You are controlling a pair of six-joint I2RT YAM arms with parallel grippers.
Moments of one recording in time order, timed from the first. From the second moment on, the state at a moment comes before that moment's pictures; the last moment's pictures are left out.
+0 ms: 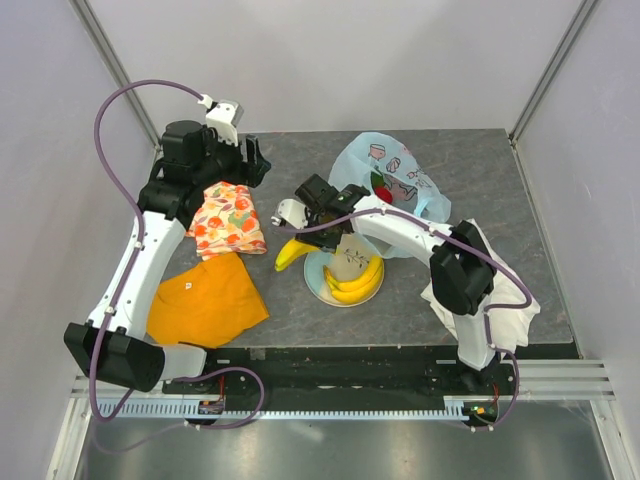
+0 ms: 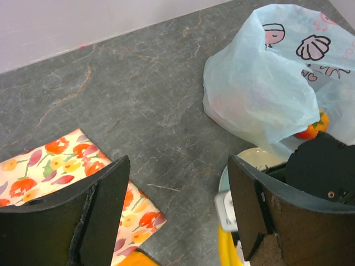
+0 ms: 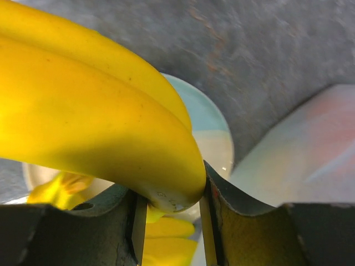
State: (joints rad) left arm -0.22 1.31 1.42 -0.46 0.27 0.01; right arm 0.83 2.01 1.71 -0.82 -0.06 -0.50
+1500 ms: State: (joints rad) left arm -0.21 1.43 1.40 -0.43 0.44 -0.08; right arm 0.69 1.58 1.61 -0.82 0.09 -0.64
